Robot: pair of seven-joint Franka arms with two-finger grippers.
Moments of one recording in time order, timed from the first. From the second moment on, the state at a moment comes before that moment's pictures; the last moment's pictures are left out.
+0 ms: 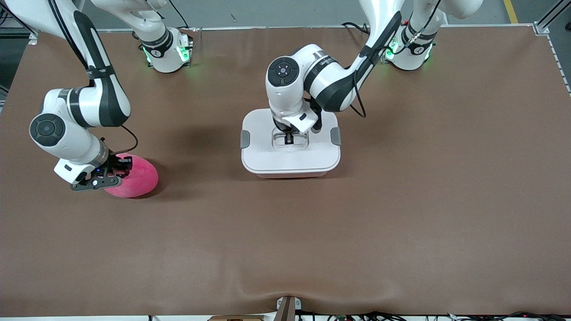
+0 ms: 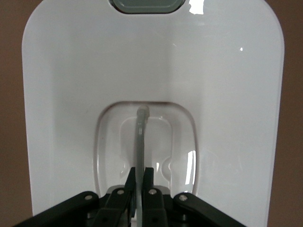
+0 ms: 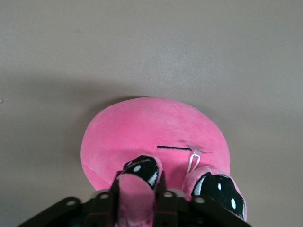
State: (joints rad) left arm -0.81 0.54 -0.07 -1.52 0.01 2.03 -2.48; right arm 0.01 0.23 -0.01 -2.06 -0.16 2.24 -0.08
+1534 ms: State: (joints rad) left arm -0.68 0.36 -0.05 -1.53 0.05 1.89 -2.47; right arm 0.30 0.13 0.04 -1.81 -0.16 2.08 -0.25
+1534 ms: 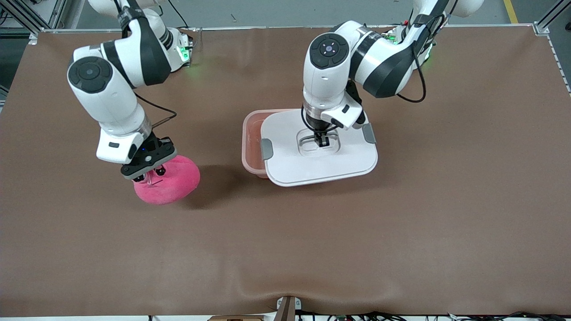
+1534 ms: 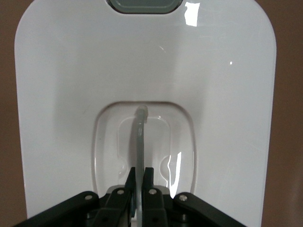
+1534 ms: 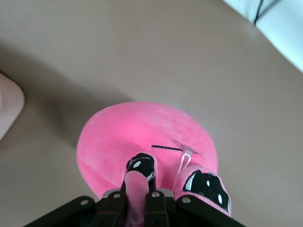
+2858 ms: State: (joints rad) left arm -0.33 0.06 -0.05 -1.79 0.02 1.88 -1.95; right arm 0.68 0.10 0.06 -1.74 -0.06 2.04 -0.98
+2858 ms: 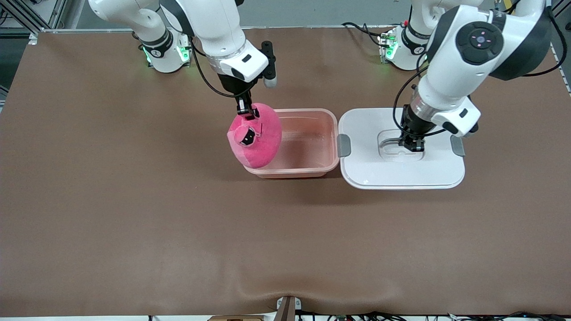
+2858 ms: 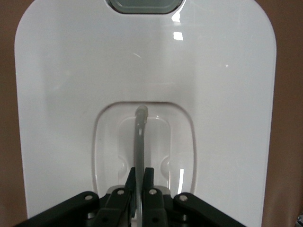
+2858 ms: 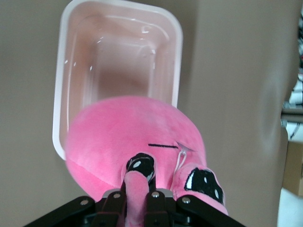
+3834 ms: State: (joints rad) left arm -0.20 0.04 -0.05 -1.82 -0.04 1.86 -1.78; right arm 0.87 0.28 0.06 -1.50 -0.30 1.64 -0.99
